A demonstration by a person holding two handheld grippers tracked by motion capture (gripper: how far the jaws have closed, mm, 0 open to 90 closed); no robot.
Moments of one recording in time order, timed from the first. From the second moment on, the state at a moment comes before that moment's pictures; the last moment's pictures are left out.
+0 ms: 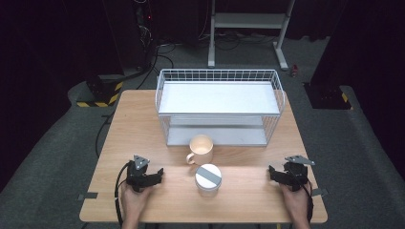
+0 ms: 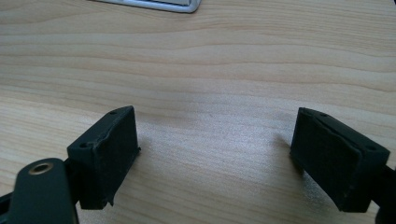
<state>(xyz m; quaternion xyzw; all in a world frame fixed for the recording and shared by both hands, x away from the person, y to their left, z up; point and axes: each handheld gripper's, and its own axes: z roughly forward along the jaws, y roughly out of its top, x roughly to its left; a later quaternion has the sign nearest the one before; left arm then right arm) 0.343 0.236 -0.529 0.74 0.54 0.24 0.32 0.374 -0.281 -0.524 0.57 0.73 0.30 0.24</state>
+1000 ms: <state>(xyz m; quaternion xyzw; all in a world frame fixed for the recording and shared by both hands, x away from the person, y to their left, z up) 0.344 0.236 -0.528 0.74 0.54 0.23 0.34 0.374 -0.281 -0.524 0.57 0.73 0.30 0.24</state>
